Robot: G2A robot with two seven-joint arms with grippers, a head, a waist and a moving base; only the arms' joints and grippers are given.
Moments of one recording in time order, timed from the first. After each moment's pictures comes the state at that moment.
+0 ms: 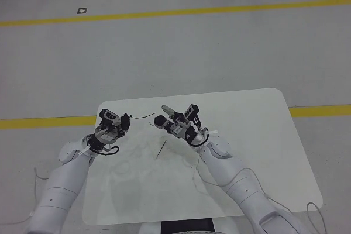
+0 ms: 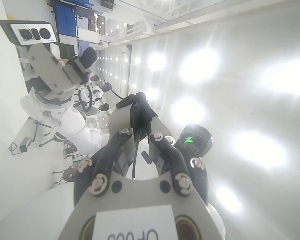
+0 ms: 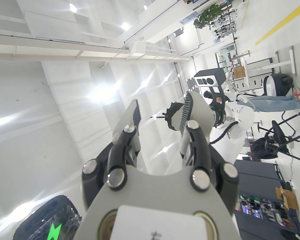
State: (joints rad) left arm 1.25 -1.05 -1.30 -1.13 -1.15 -0.18 -1.39; right arm -1.17 -1.57 1.06 -1.05 0.74 -0.20 0.77
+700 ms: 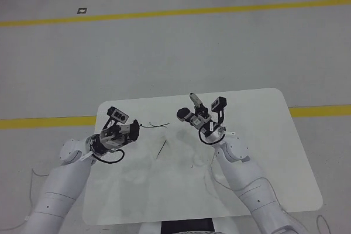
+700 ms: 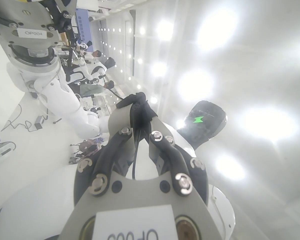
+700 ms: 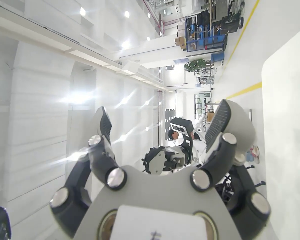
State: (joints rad) left arm 1.31 -1.00 -1.28 -1.39 -1.11 -0.19 -1.39; right arm -1.29 -1.51 1.22 -1.29 0.45 -0.29 0.54
